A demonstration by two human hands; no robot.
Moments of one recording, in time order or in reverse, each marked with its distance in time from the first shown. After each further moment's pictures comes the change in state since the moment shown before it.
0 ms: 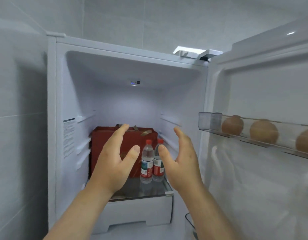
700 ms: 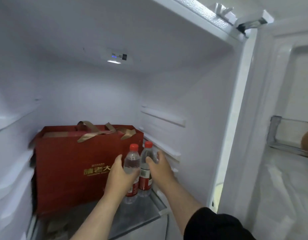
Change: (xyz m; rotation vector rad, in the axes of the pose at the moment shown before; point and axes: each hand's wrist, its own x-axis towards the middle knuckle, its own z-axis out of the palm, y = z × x) left_hand 0.093 -0.263 0.171 -0.110 -0.251 -0.519; right_hand 0.109 0.205 0.143 -0.194 -0.030 0.650
